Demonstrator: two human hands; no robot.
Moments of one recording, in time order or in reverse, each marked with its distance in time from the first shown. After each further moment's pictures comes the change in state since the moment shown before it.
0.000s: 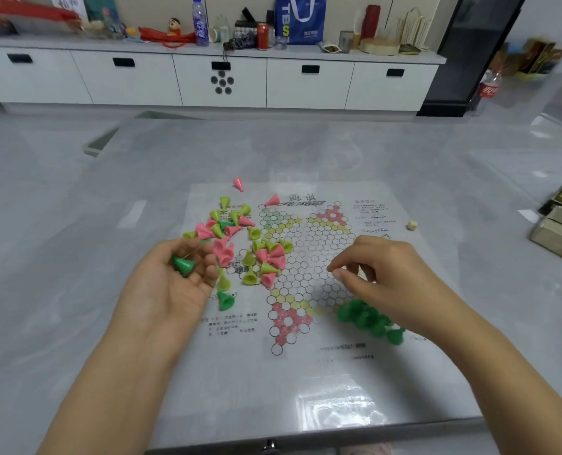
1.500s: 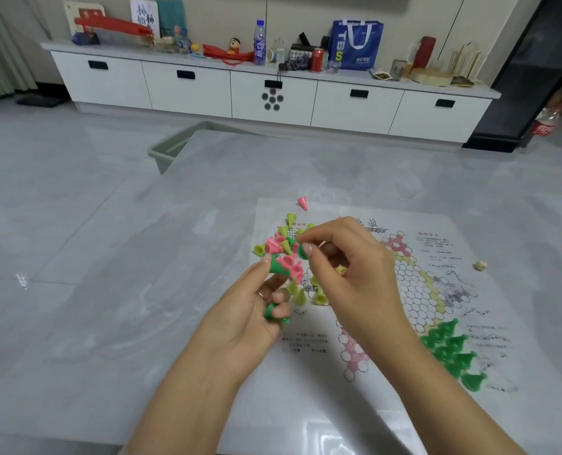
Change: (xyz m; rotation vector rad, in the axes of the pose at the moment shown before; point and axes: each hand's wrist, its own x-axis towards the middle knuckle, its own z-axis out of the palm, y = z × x) left_hand 0.002 0.006 -0.025 -0.086 -0.201 -0.178; right_hand 0.056 -0.101 0.062 0.408 0.413 -0.195
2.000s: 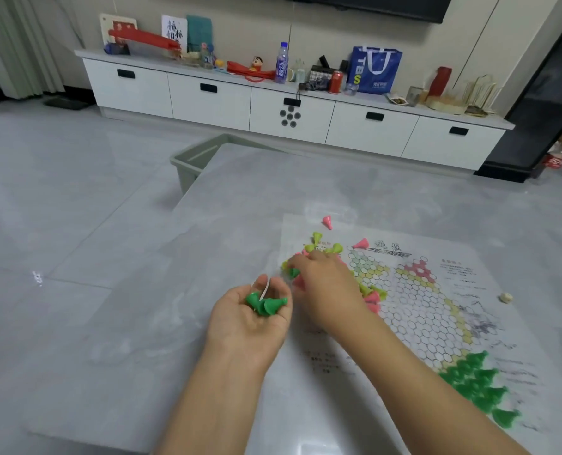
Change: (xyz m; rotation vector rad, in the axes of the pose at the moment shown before) left_hand -0.003 0.029 -0.012 -0.663 0.199 -0.003; right_hand 0.030 0.035 0.069 -0.762 -0.510 0.081
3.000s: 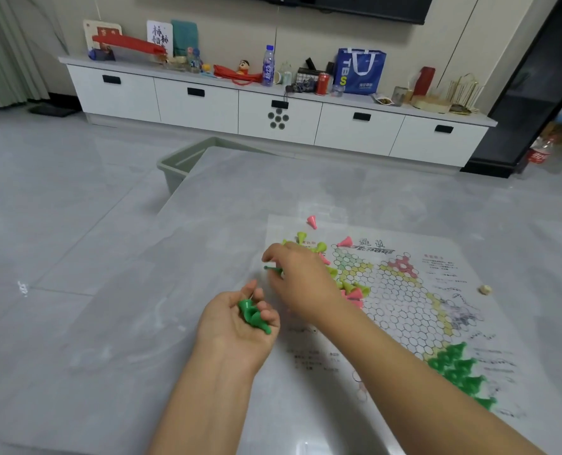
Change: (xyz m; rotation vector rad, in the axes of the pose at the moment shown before) left_hand 0.004 -0.010 -0.005 0.288 0.100 0.024; right_hand 0.006 -0.005 -0.010 0.242 0.045 -0.057
